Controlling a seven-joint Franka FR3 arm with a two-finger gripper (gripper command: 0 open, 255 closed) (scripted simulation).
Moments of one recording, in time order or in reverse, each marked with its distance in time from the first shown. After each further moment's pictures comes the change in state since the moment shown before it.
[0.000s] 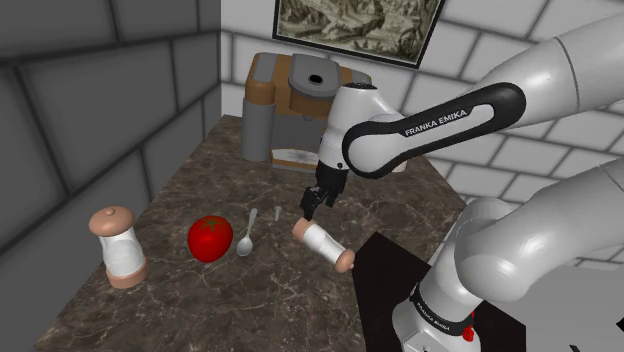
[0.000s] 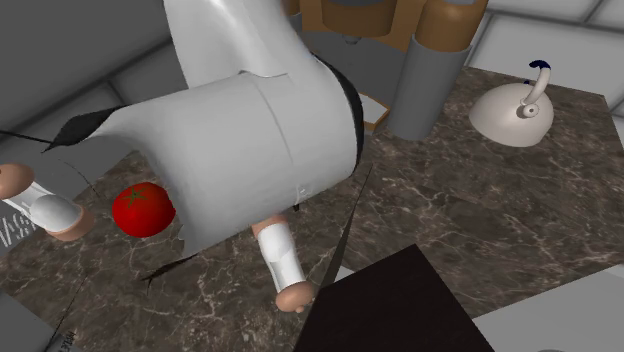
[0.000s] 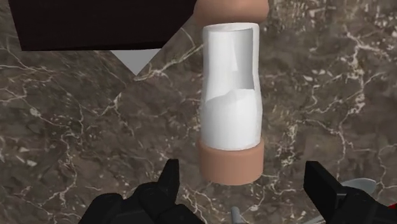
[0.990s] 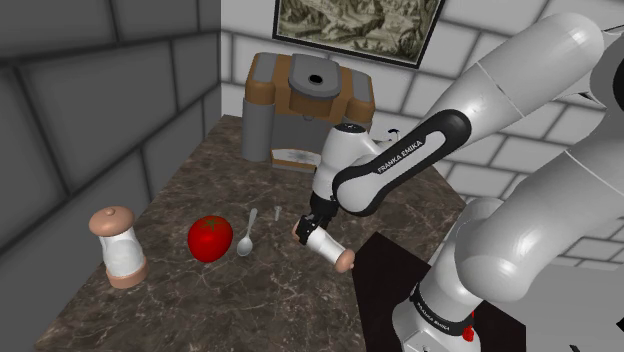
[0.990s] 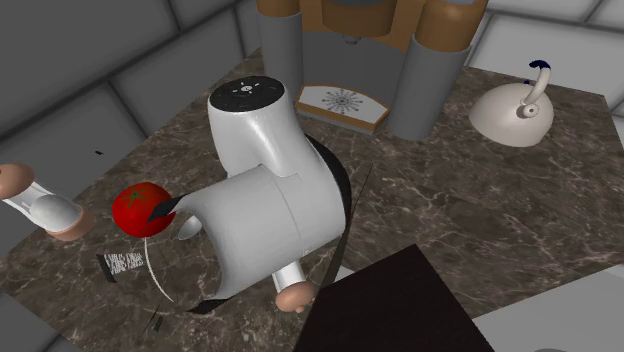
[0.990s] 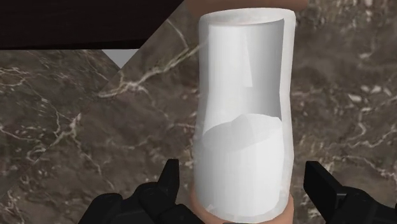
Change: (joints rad) arm 0.010 0.229 -0.002 -0.093 0.015 0.325 -0.024
